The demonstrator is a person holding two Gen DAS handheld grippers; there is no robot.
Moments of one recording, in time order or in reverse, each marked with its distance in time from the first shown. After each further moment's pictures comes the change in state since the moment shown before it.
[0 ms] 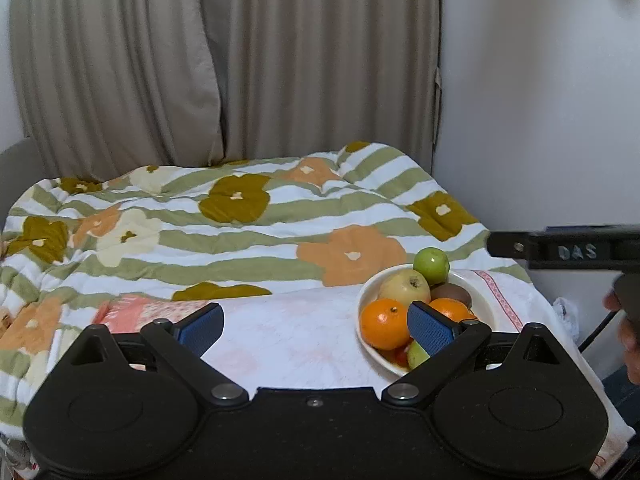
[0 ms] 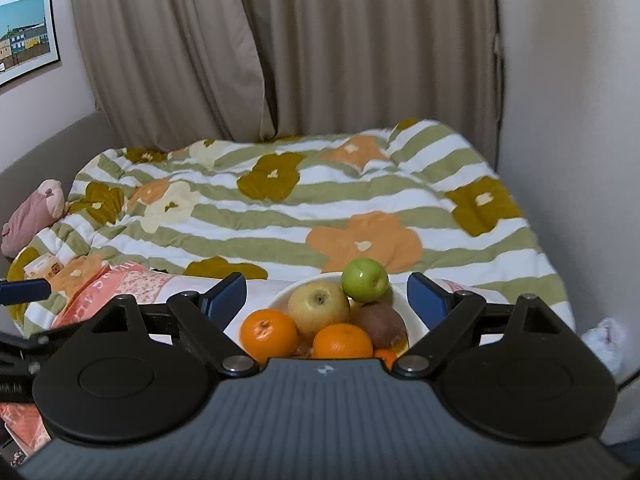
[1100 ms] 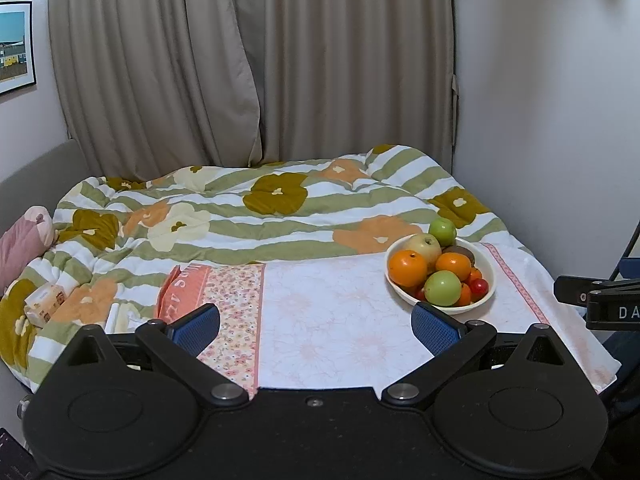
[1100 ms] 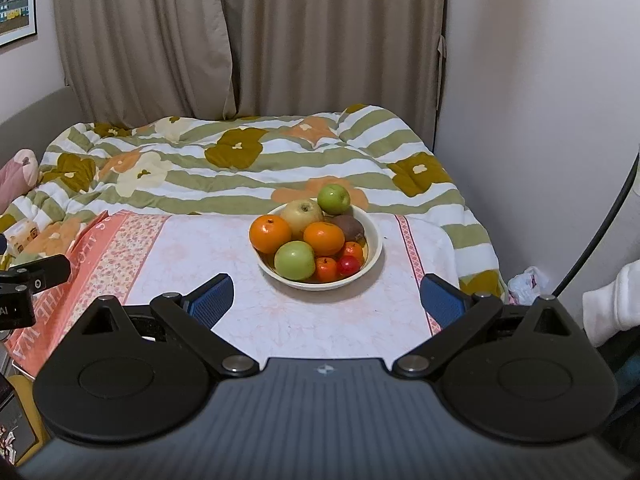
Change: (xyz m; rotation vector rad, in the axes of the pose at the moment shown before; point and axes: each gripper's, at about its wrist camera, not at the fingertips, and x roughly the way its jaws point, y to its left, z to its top) left arm -0.115 0.020 -0.058 0.008 -0.021 0.080; right arm -0.149 0.064 -0.082 -0.011 0.043 -0.187
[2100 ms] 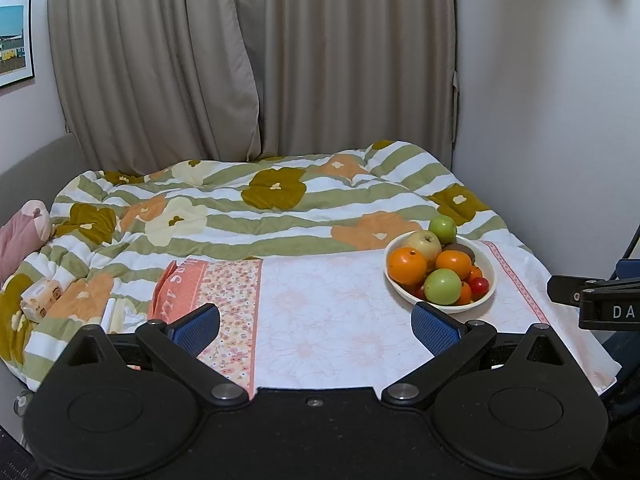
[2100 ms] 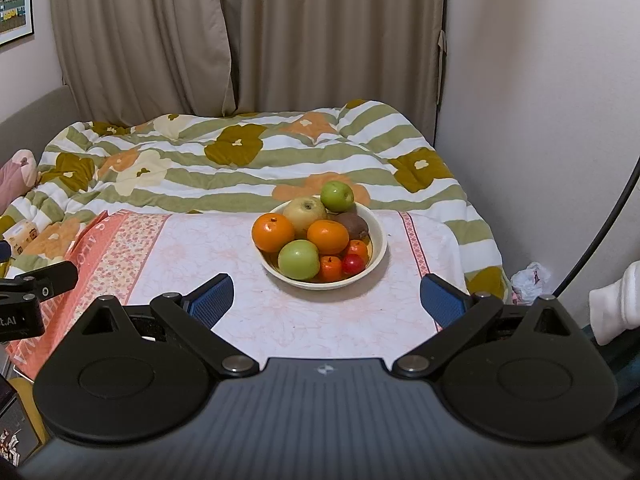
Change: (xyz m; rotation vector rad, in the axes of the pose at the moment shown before) left arm 0.004 0.002 -0.001 -0.010 0.014 -0.006; right arm 0.003 -0.001 0.000 0.002 0.007 0.003
